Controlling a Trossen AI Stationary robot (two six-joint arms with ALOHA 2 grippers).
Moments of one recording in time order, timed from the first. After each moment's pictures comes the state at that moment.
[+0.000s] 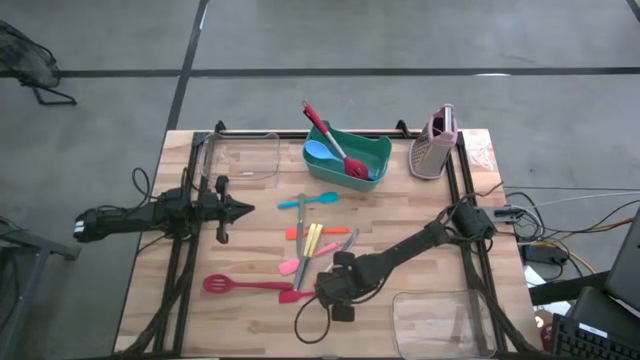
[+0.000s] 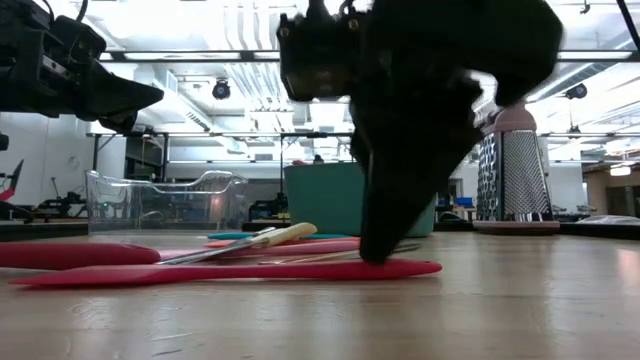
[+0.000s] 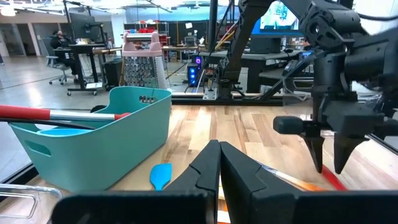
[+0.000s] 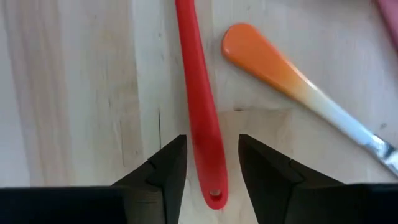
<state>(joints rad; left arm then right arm) 0.08 0.07 0.01 0.02 0.00 0.01 0.43 2.17 1.60 -0.70 0.08 0.50</state>
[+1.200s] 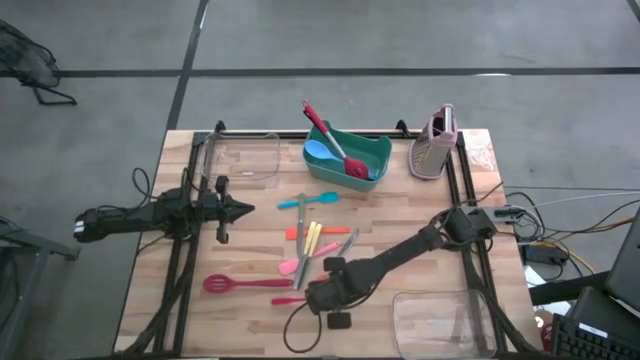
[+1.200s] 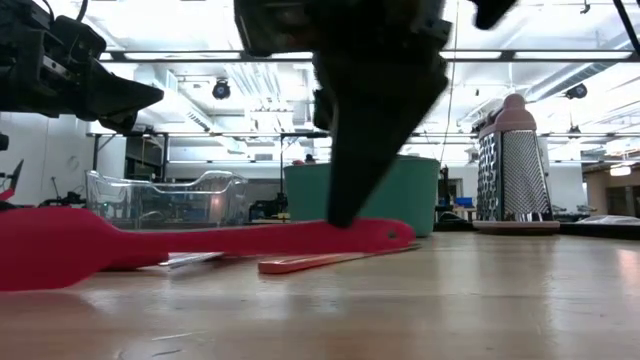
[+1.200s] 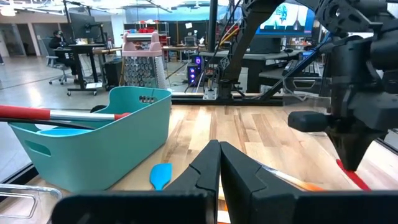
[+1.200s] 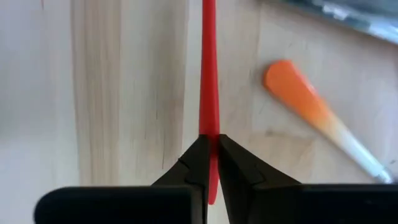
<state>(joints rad) 0.08 0.07 0.01 0.02 0.00 0.01 0.44 2.25 1.84 -0.86 0.03 0.41</state>
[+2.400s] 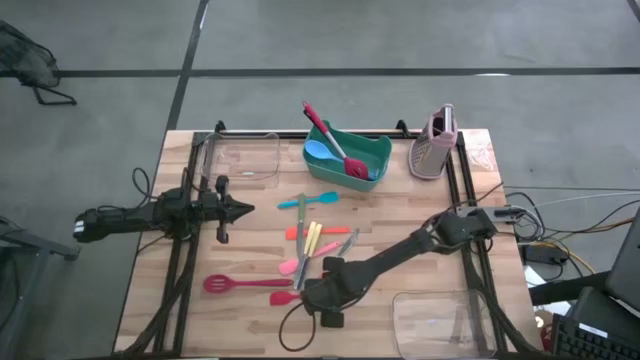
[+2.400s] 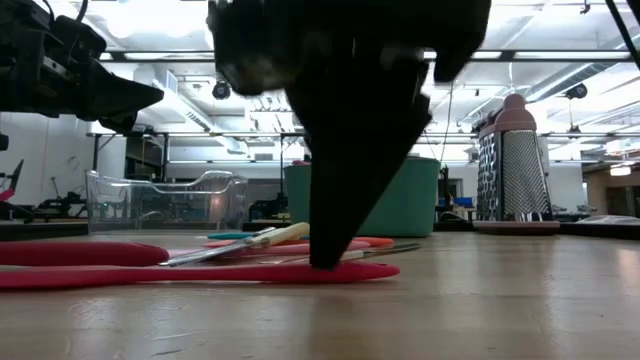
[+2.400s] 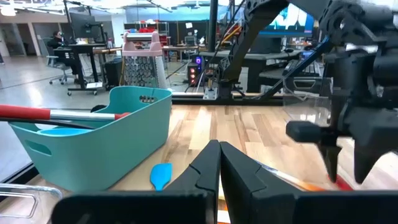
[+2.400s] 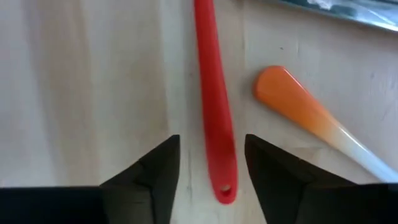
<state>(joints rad) 0.08 0.07 0.01 0.02 -0.01 0.01 0.43 2.33 1.89 -0.88 0.06 0.50</state>
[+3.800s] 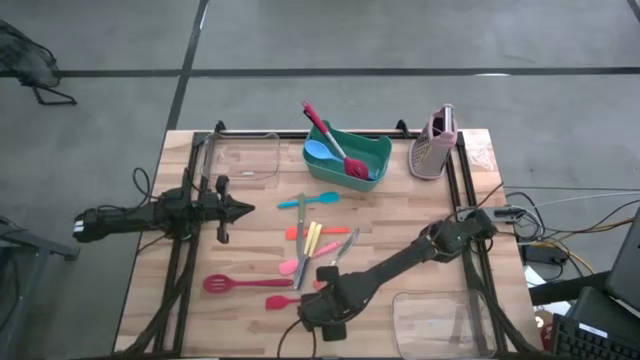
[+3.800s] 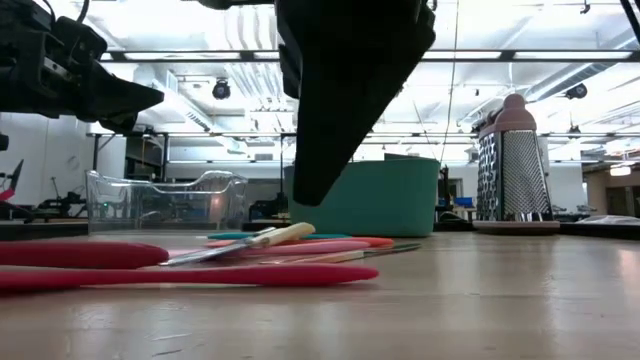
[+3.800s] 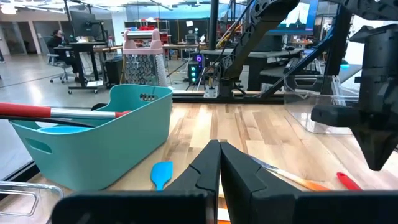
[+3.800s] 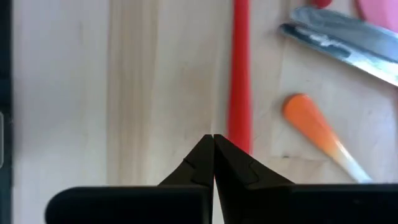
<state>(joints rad) 0.08 0.08 0.01 0.02 -0.01 0.01 0.48 2.40 2.13 -1.05 0.10 0.39</state>
